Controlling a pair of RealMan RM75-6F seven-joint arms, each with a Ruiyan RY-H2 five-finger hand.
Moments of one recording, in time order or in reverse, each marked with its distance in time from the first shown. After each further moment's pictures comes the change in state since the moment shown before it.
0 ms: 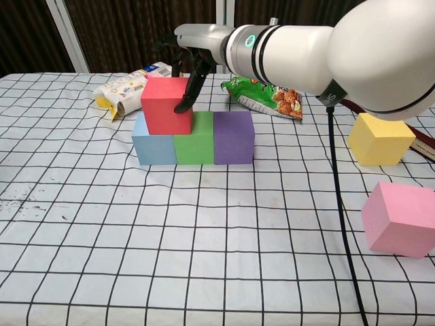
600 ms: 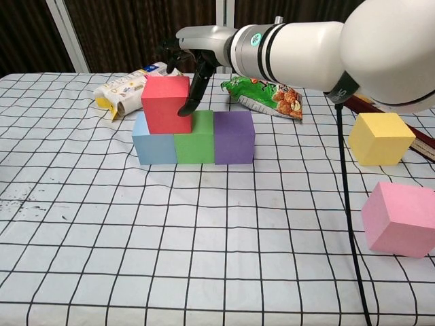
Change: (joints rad) left arm -0.005 0.000 0.002 -0.002 0.003 -0.005 -0.008; right arm -0.008 0.036 -0.007 -0.030 -0.016 -0.039 0.034
